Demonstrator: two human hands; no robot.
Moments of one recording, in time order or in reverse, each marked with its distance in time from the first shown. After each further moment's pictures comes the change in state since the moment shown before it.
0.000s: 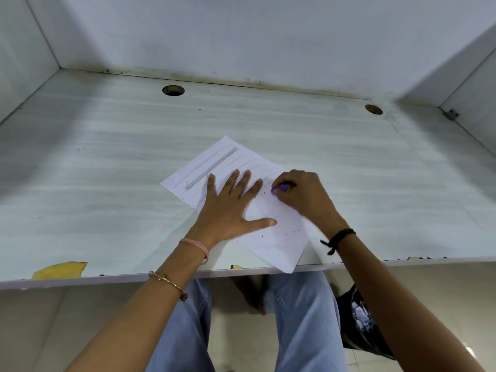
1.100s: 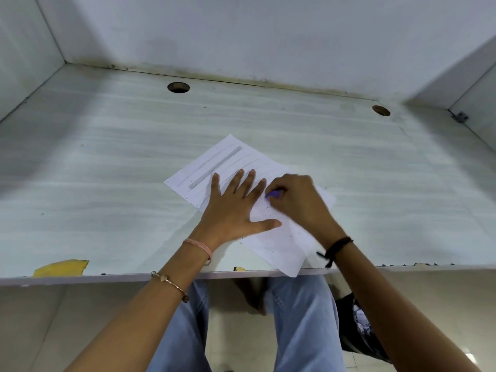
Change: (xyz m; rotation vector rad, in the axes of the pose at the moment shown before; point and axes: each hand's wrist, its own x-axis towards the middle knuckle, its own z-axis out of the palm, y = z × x) left_hand 0.001 0.002 0.001 -0.003 0.014 -0.001; right_hand -0.006 -0.026 0.009 -0.082 -0.065 -0.018
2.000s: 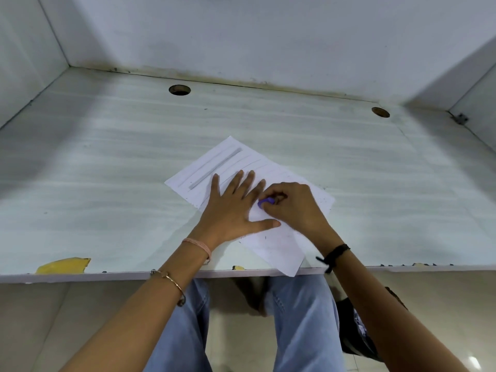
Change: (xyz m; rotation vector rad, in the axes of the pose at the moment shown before) left_hand -0.003 0.001 -0.005 0.010 -0.020 -0.013; right_hand -0.011 0.000 0.005 0.233 -0.005 0.071
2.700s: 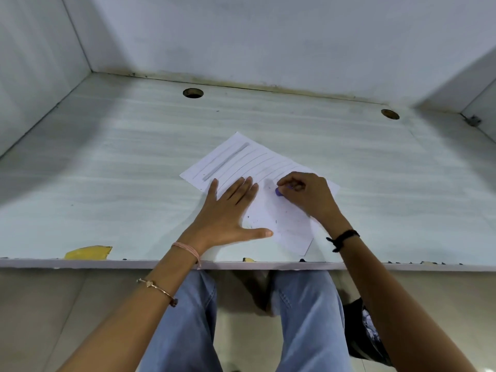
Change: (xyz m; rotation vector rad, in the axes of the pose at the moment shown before) left_hand -0.037 -0.019 -0.011 -0.041 -0.059 0.040; right_hand 0.012 0.012 -0.008 0.092 0.057 0.060
